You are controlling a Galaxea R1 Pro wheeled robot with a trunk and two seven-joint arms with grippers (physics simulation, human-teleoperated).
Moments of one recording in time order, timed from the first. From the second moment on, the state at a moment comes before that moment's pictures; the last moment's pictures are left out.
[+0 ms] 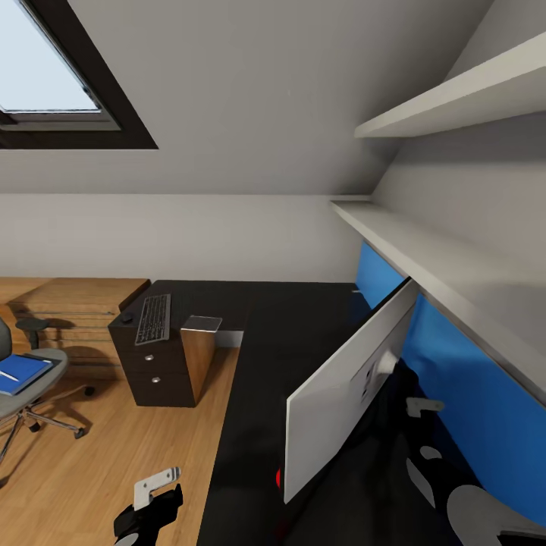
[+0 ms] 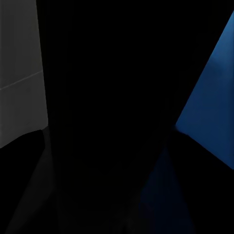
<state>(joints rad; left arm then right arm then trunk) -0.10 0.25 -0.56 -1.26 0.81 0.12 0.76 -0.68 -0.14 -0.06 -0.22 0.05 -0.43 -0.17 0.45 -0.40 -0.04</state>
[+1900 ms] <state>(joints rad) -0.10 0.25 -0.56 -1.26 0.80 0.12 0.76 -0.68 -0.14 -0.05 -0.22 0.03 -0.43 -0.17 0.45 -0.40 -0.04</state>
